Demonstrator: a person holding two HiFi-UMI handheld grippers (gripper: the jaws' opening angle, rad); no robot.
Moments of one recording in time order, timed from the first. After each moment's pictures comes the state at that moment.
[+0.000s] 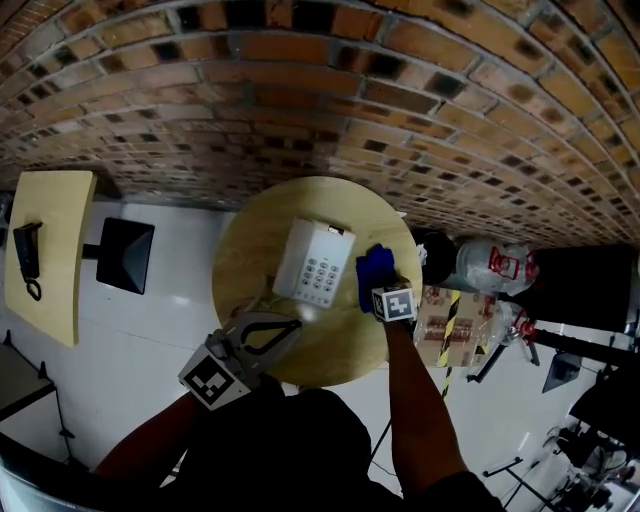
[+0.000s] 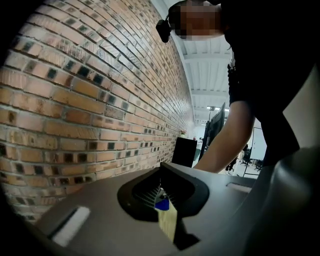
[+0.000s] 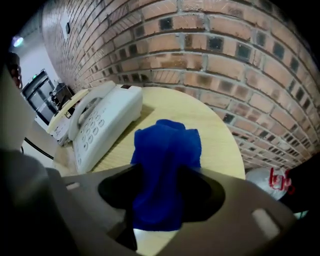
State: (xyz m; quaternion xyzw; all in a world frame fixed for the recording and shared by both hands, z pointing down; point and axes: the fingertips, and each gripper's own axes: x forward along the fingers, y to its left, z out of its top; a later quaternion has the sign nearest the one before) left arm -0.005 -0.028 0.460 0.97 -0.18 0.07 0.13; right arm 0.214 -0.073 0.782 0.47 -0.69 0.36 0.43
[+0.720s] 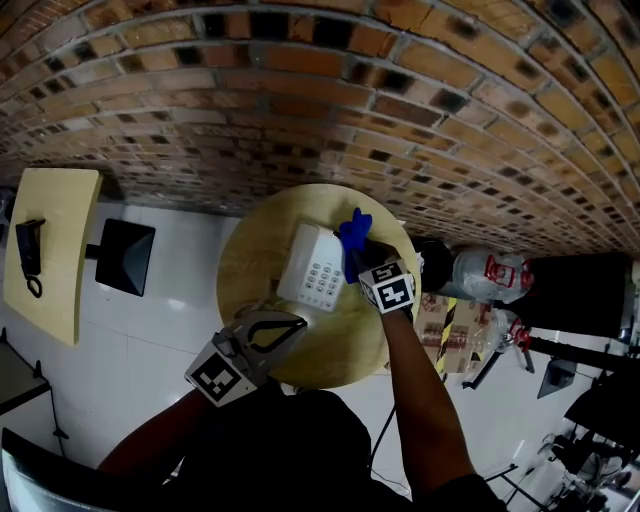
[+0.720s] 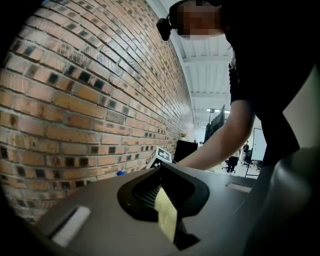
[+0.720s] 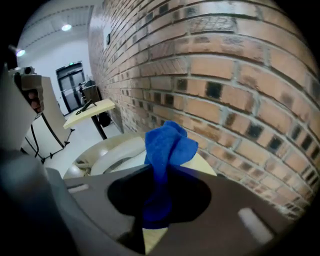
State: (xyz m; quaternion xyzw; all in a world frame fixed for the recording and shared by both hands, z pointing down) left arm -0.011 -0.030 0.447 0.97 -0.19 0.04 0.12; right arm 0.121 -0.164 0.658 0.41 -0.80 0.20 0.38
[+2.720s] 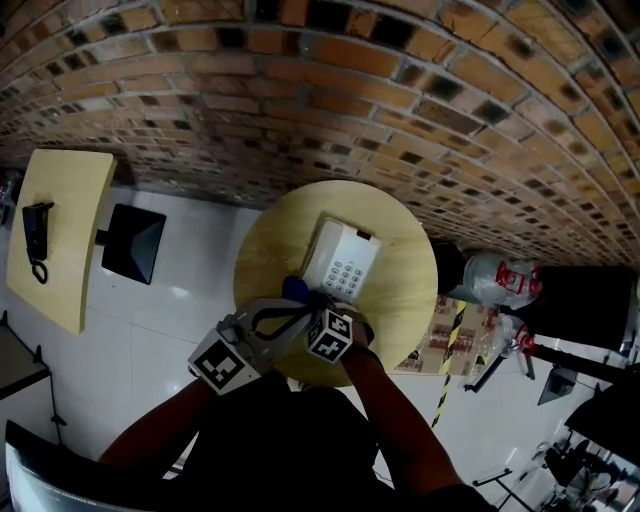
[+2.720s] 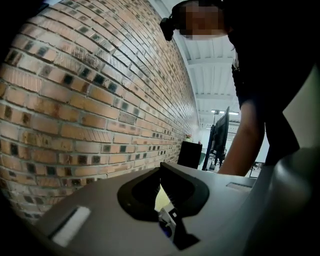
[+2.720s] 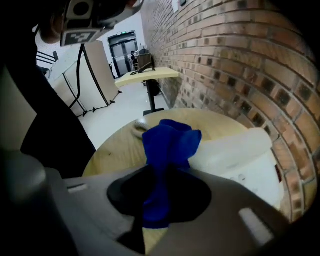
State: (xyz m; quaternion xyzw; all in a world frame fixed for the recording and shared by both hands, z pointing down) left arm -0.056 -0.049 0.459 0.97 -0.21 0.04 0.12; right arm -0.062 0.003 0.738 0.12 -0.84 0.13 0.52
